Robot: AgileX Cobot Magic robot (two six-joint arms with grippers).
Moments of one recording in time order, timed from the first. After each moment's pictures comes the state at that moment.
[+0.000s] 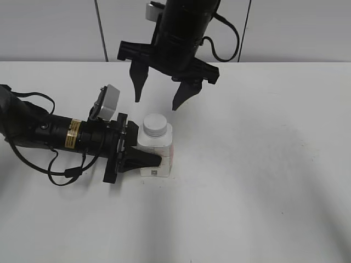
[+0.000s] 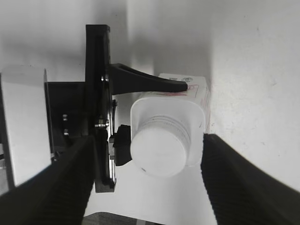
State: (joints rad) left arm -0.18 2.31 -1.10 1.62 -1.21 -0.59; right arm 0.65 2.14 -1.95 0.27 1.22 0.54
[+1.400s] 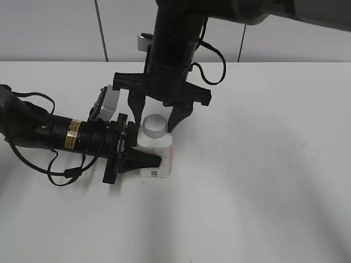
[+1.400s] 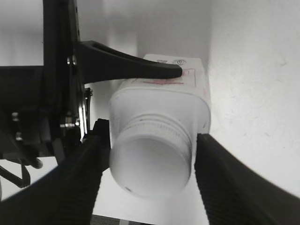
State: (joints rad) left arm -0.18 2.31 -1.10 1.63 -1.21 -0.59; right arm 0.69 2.20 -1.91 0.25 1.22 0.56
